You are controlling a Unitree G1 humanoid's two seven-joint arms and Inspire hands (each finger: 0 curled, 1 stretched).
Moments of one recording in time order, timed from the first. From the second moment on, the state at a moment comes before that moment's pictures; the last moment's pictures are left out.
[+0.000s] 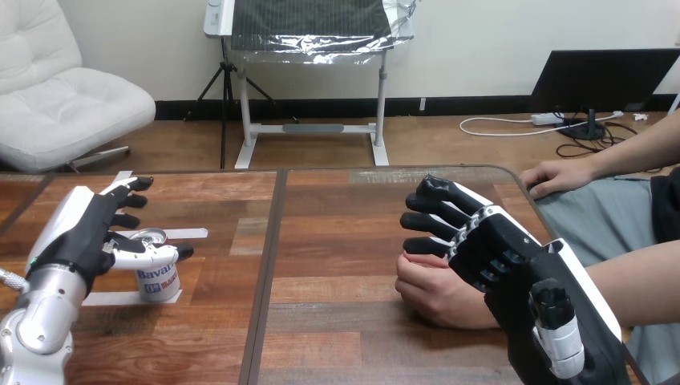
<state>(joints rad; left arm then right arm) -0.16 0.52 0.05 0.16 0.36 0.23 -0.17 0.39 -0.20 0.02 -0.29 0.38 -0.41 0.55</state>
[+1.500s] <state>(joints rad) -0.15 0.50 0.06 0.15 0.26 0.21 -0.16 0.39 -0.20 0.02 -0.29 0.38 -0.41 0.55</state>
